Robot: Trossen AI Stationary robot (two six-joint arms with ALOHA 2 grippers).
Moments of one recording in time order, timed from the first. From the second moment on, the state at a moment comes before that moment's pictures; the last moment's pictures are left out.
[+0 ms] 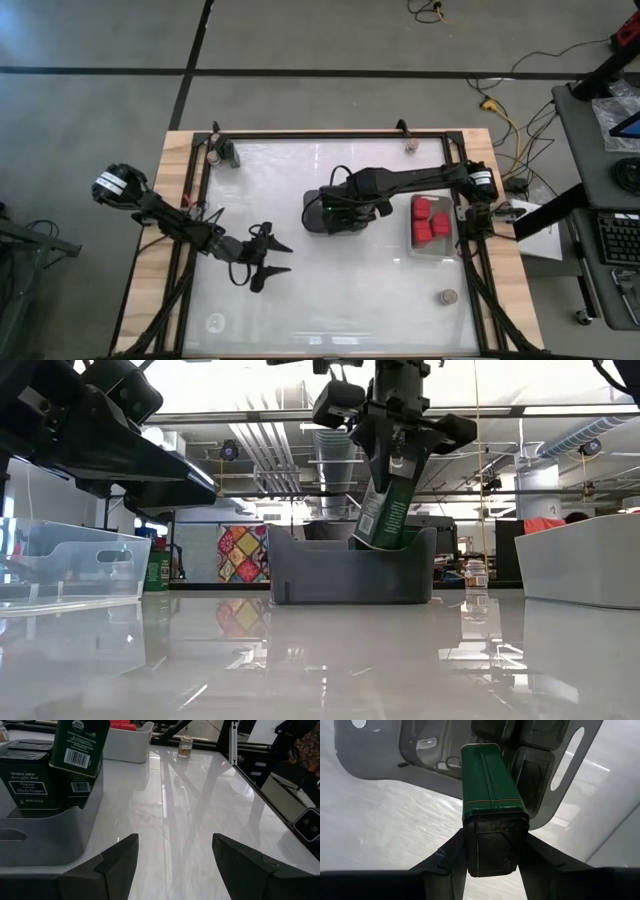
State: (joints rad) left arm -0.47 1.41 0.30 0.79 -0.36 -0.28; right arm 0.01 1.95 1.76 -1.27 -0.06 1.23
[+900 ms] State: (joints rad) left arm -0.47 1.41 0.30 0.81 -0.35 -0.28; right arm 0.00 1.95 1.67 -1.14 -0.05 1.27
